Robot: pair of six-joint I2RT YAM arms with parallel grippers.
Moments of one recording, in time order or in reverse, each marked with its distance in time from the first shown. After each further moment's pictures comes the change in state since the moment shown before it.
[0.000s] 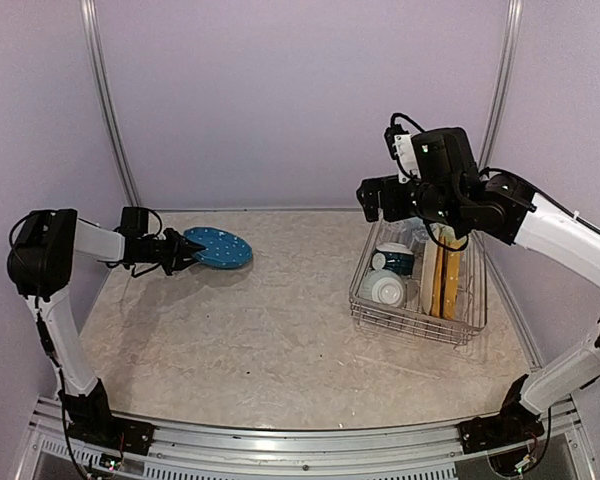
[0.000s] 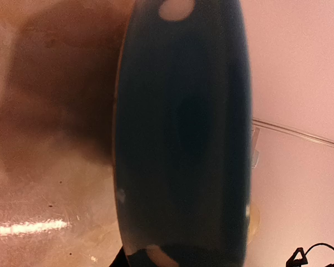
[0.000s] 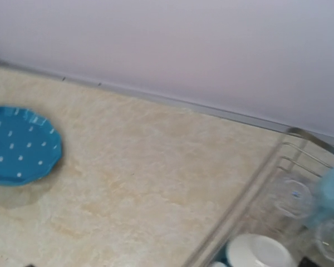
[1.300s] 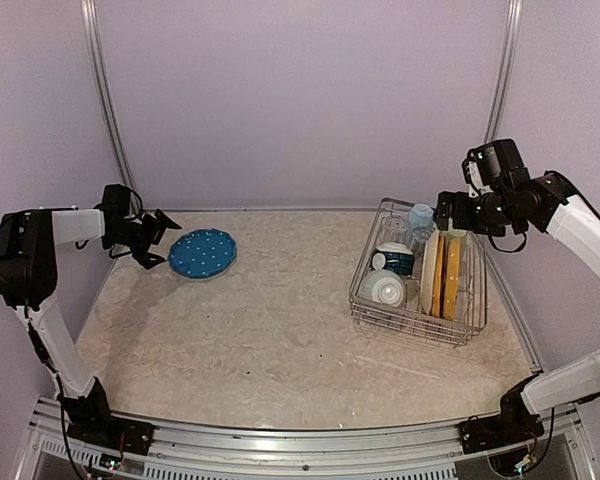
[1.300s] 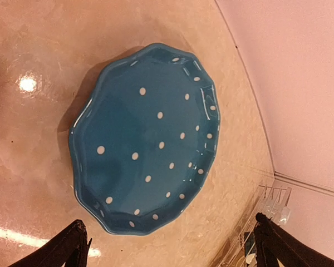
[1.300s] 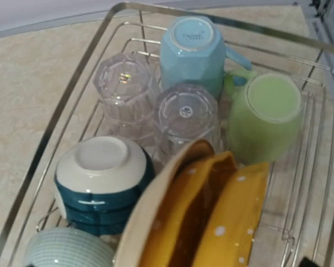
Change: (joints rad) left arm 0.087 -0.098 0.155 -0.424 -0.346 0.138; right arm -0.436 -0.136 -0.098 -0.334 -0.198 0.145
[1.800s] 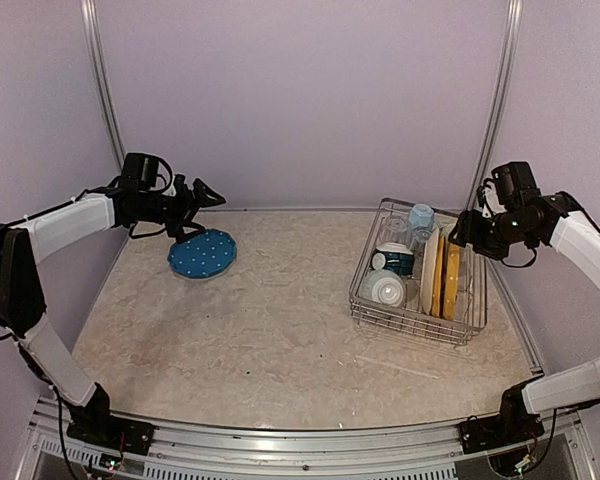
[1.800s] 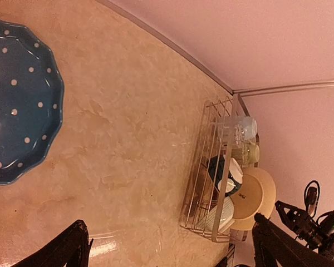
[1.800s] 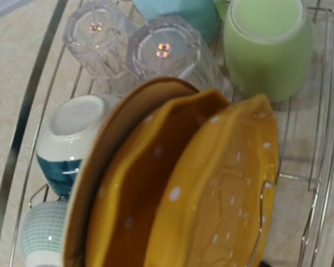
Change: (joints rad) left arm -0.247 -0.186 0.060 -0.018 0.085 0.089; right arm -0.199 -0.045 -0.160 0.035 -0.278 0.062
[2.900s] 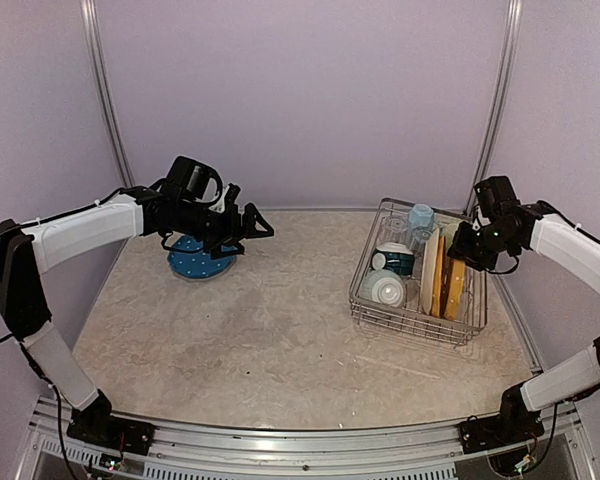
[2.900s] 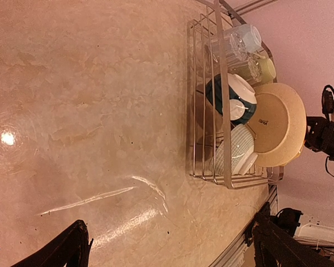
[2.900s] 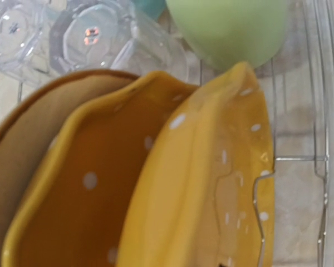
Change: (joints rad) left arm -0.348 0.011 0.061 -0.143 -0.132 0.189; right arm 0.000 0.109 -0.080 0.092 0.053 0.193
